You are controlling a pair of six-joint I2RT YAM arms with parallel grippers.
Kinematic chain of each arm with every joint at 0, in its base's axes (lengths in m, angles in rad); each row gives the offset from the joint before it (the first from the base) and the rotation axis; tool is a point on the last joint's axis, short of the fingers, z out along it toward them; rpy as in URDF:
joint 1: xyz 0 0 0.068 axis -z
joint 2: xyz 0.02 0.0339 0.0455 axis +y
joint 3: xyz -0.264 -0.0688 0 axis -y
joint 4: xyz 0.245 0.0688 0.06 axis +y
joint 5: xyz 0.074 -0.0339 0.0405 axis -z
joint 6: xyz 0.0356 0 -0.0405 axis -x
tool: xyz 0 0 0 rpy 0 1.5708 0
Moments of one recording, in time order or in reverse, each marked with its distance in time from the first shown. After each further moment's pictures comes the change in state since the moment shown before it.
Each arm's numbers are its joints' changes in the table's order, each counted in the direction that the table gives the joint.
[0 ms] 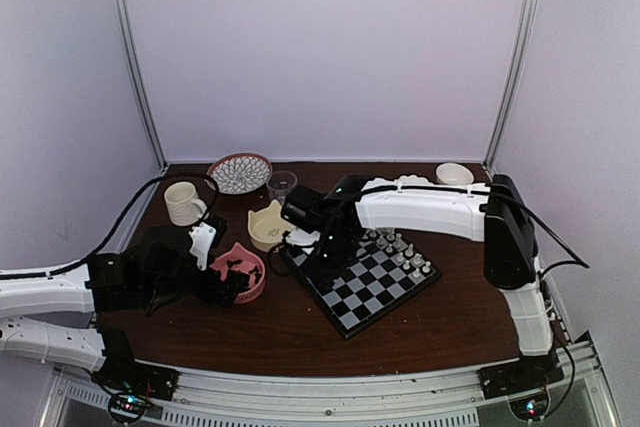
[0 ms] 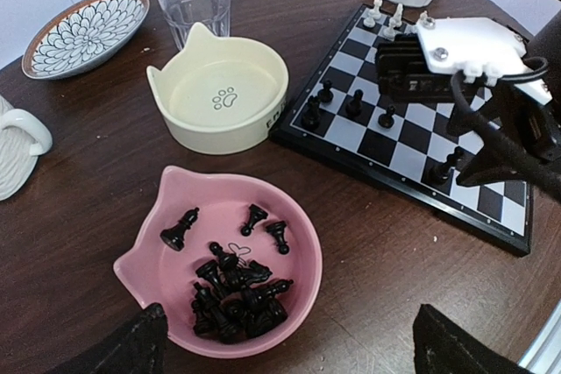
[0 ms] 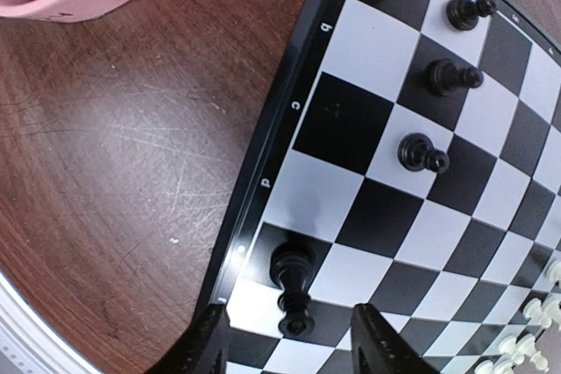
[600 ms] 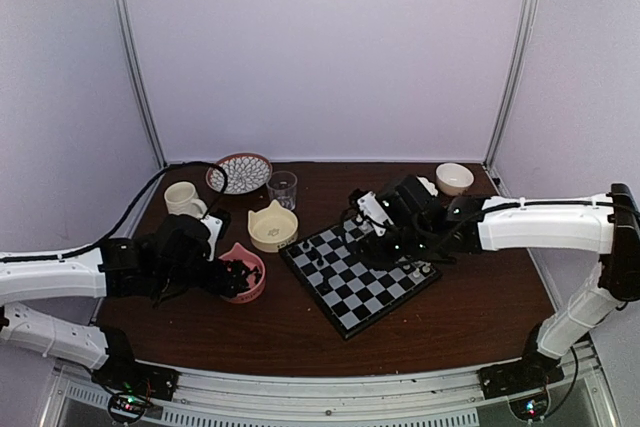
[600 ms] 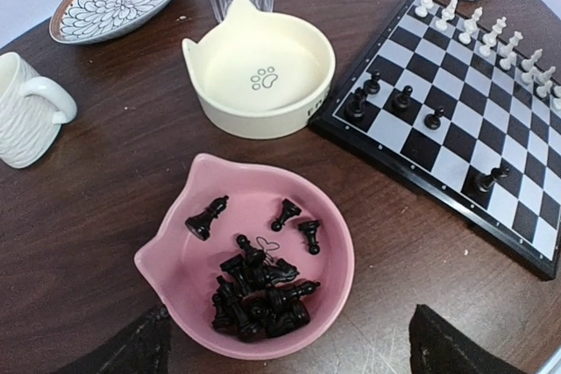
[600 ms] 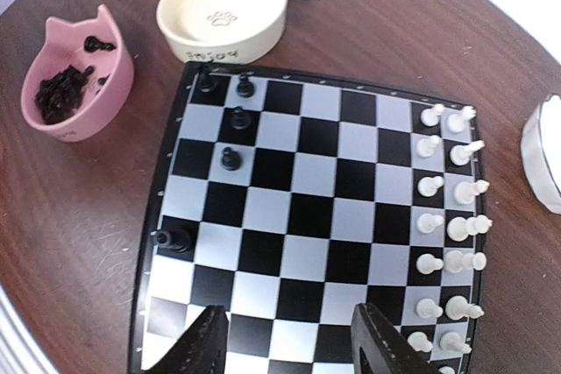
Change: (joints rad) left arm -0.007 0.124 0.106 0.095 -0.075 0.082; right arm 0.089 -0.649 -0.772 -0.646 0.092 -0.079
